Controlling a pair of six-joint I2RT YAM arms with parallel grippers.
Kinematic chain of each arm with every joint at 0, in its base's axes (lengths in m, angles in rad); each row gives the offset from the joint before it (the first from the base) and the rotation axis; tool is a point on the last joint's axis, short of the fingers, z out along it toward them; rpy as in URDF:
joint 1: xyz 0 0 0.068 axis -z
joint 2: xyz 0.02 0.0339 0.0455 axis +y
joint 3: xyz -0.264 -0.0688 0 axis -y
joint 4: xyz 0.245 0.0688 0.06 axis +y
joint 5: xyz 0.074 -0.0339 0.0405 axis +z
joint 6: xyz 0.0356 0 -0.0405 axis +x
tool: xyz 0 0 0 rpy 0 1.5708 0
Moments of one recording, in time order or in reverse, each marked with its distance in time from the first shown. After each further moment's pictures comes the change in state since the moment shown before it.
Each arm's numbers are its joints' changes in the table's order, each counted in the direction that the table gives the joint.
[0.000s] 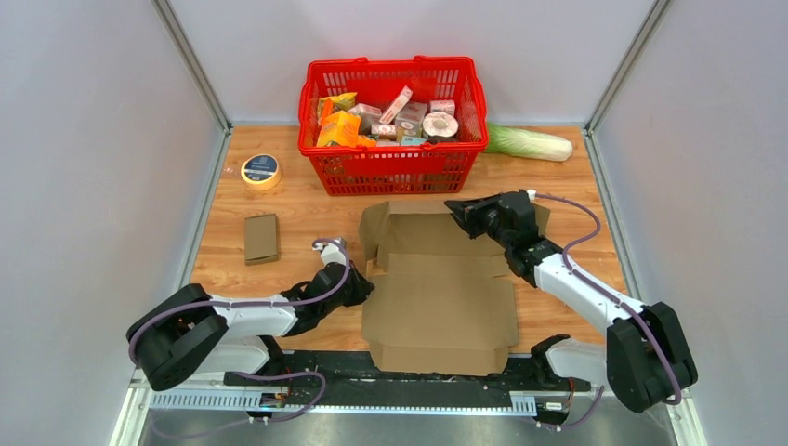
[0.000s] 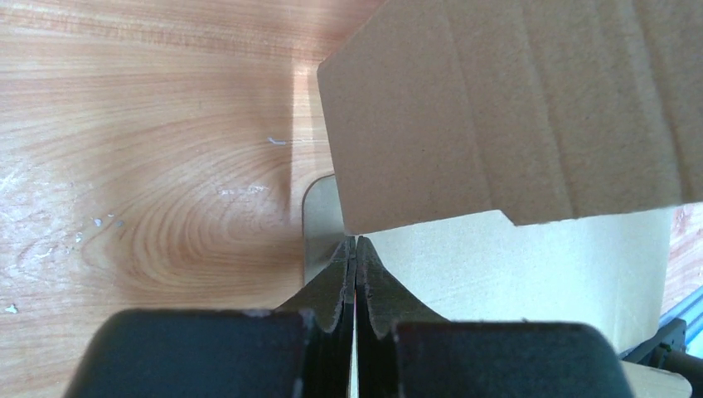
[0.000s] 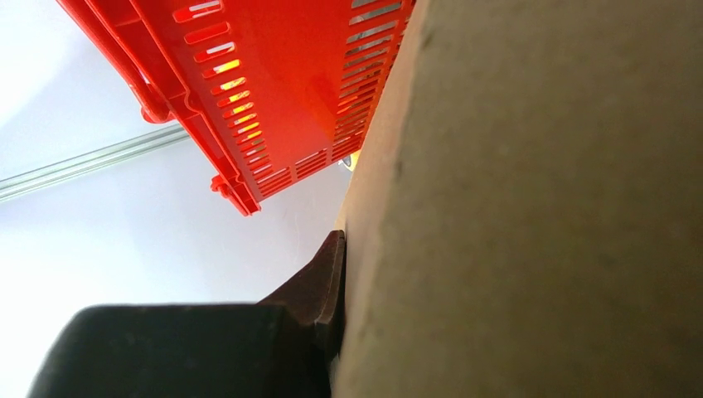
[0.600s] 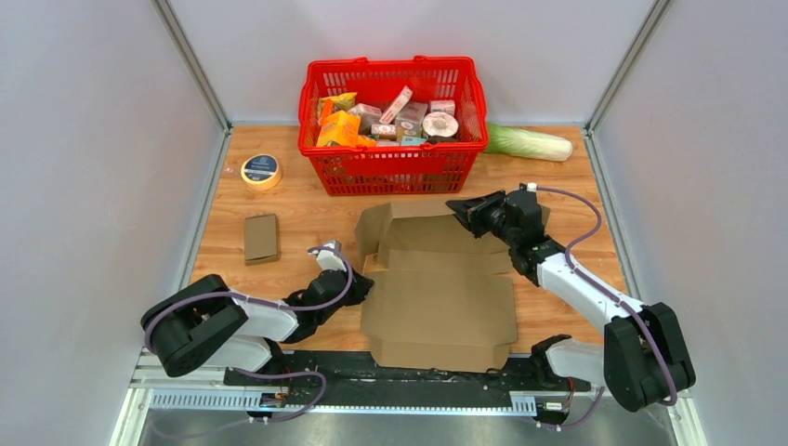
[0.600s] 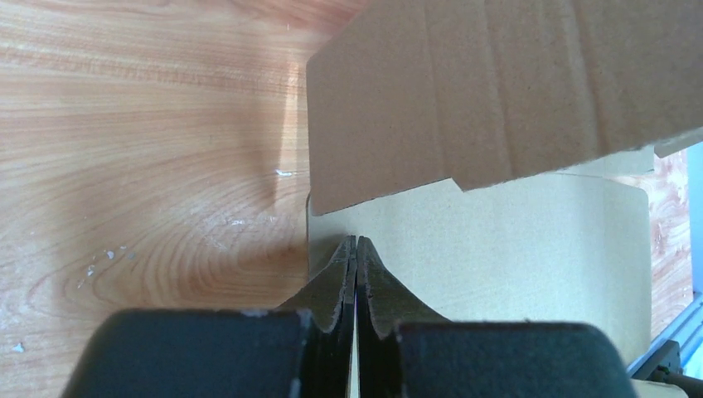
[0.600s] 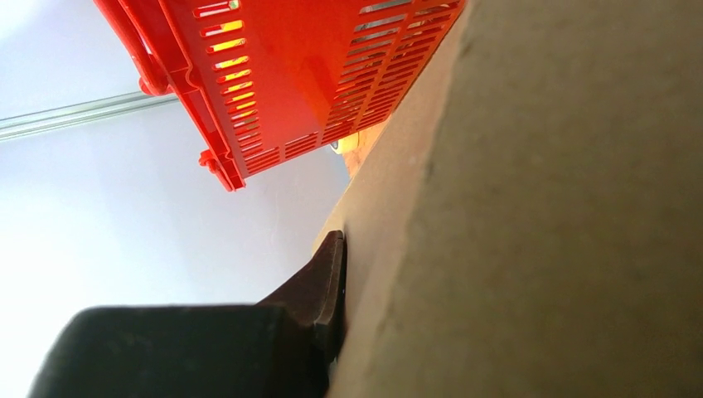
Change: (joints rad) left arm 0.007 0.098 -0.096 -0.309 0.073 0.012; right arm 0.063 0.007 -0.009 -0.038 0.108 -0.122
